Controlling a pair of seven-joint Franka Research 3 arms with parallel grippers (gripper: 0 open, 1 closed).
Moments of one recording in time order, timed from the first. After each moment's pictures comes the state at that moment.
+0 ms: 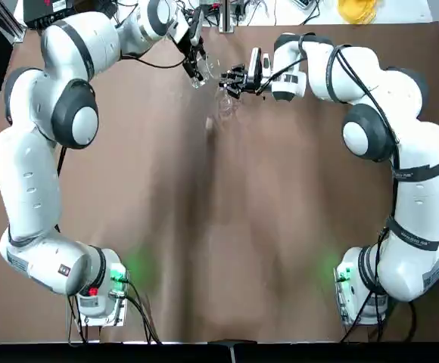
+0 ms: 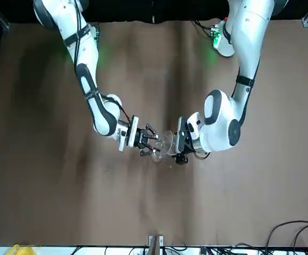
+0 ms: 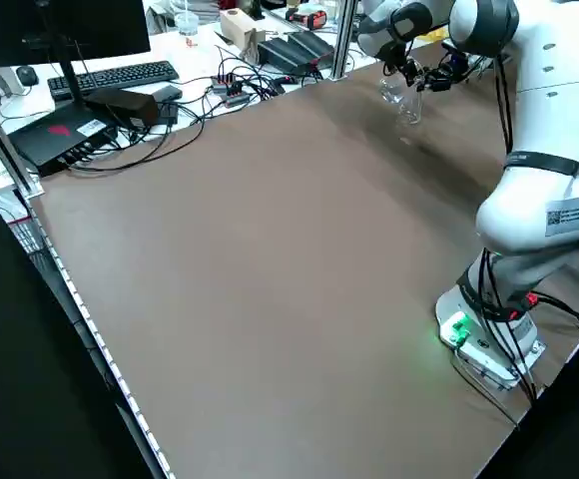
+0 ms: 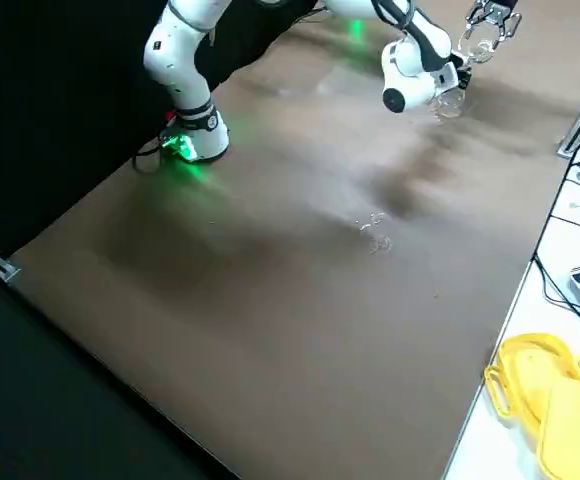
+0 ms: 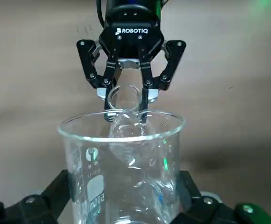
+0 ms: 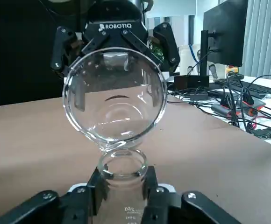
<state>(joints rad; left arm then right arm) -0.39 0.63 -0.09 -1.47 -0.62 2.14 1.63 0.54 0.77 0.03 -1.65 2.10 2.23 -2.47</state>
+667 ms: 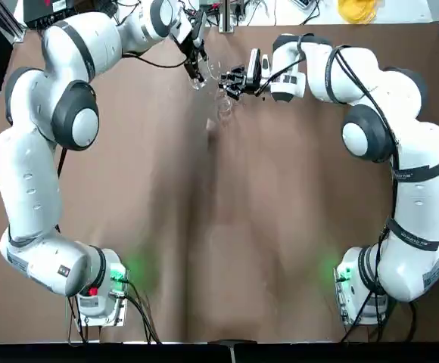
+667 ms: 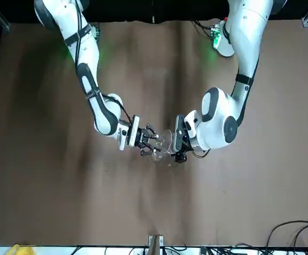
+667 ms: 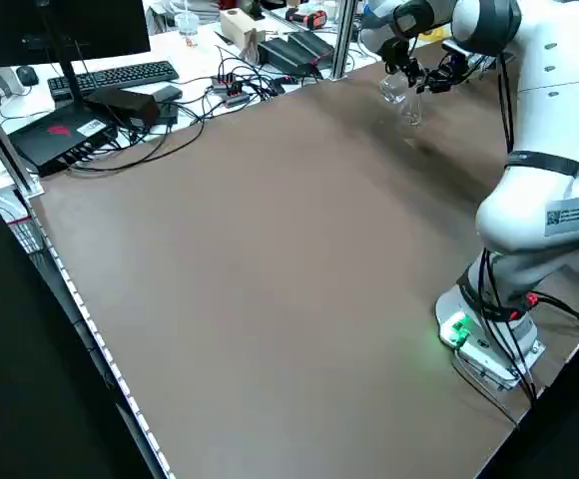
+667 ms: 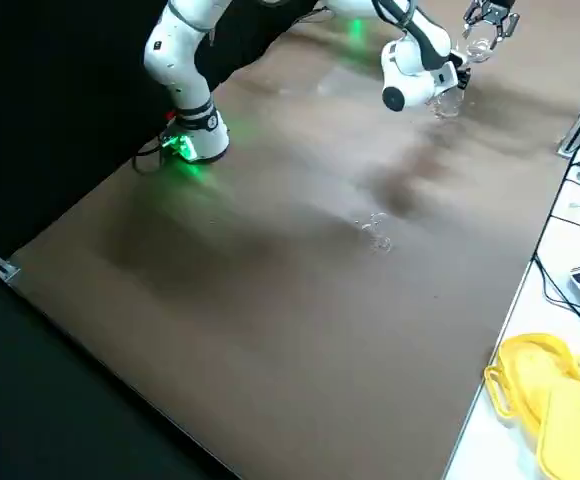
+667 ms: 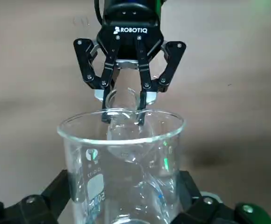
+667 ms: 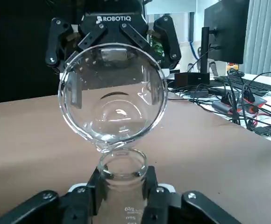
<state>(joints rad) -0.40 0.62 -0.10 -1.47 -0.56 2.14 1.57 0.54 0.77 0.03 -1.65 2.10 2.25 -2.48</state>
